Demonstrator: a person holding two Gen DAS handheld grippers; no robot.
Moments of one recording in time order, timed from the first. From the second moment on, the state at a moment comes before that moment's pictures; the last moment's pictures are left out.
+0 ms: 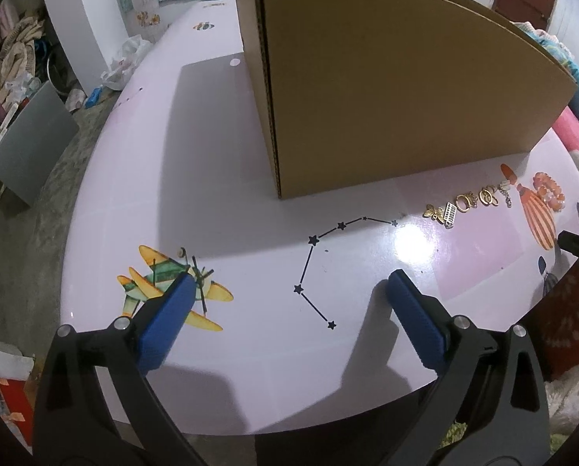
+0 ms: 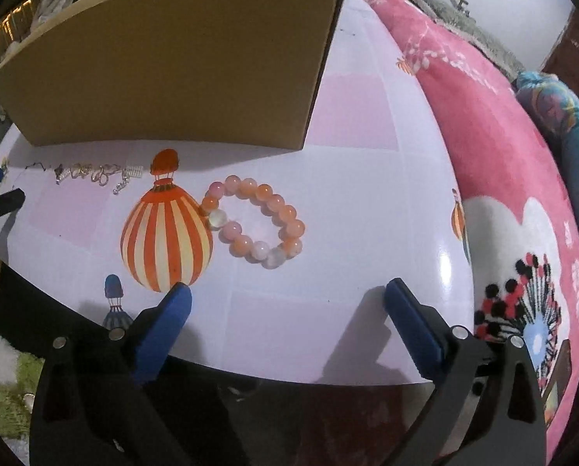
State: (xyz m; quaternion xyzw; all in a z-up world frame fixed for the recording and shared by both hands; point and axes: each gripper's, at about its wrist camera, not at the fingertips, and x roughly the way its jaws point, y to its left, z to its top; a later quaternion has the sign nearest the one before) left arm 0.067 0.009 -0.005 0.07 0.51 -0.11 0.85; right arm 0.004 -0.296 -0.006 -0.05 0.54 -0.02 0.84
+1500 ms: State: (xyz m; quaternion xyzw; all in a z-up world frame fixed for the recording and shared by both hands) left arm 0.075 -0.057 -0.004 0.17 0.44 -0.27 0.84; right arm 0.027 -0.224 0.006 0.09 0.46 0.16 0.87
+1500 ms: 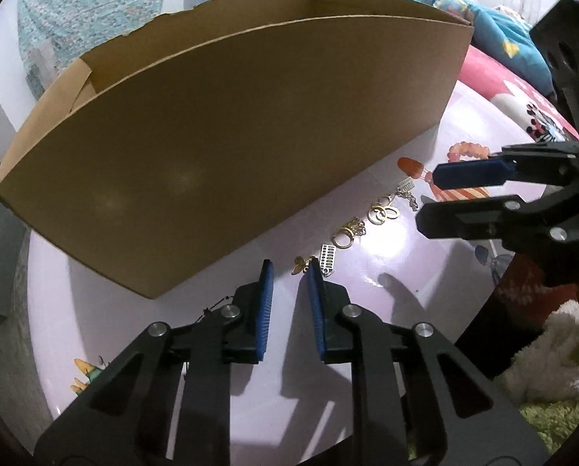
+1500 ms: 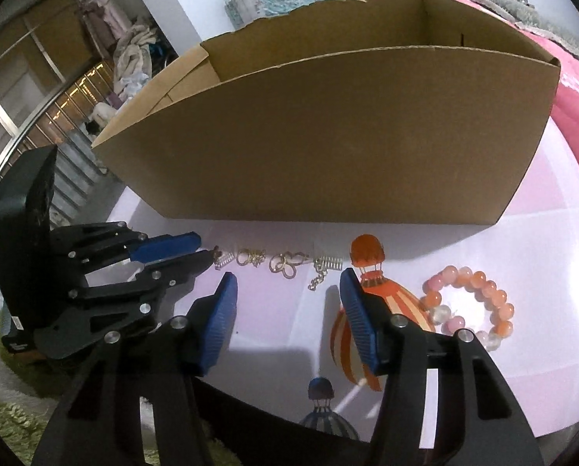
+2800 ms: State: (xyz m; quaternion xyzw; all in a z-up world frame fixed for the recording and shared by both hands) left arm 0.080 -0.057 -0.002 0.16 0.46 -0.27 0.83; right arm 0.015 -0.235 0.011 0.11 0.44 0.15 0.88
